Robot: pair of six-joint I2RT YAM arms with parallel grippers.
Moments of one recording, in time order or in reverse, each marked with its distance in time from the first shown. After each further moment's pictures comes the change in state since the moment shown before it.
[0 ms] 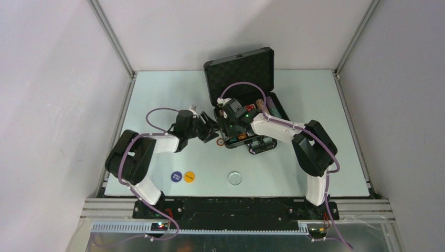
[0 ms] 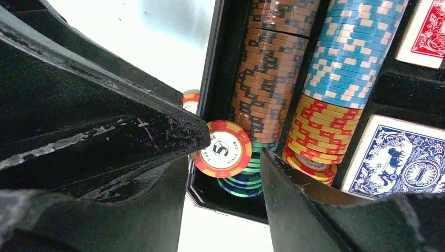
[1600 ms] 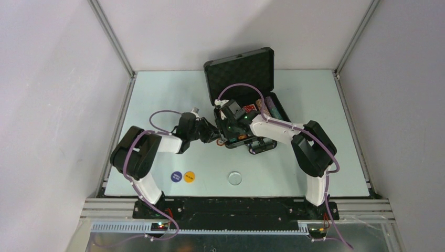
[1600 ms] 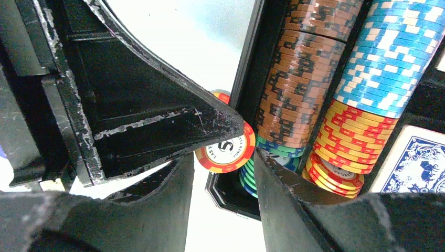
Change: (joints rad) left arm -0.026 0.069 -0.018 0.082 -0.003 -0.028; right arm 0.016 -0.001 -0.010 0.031 -0.047 -0.002
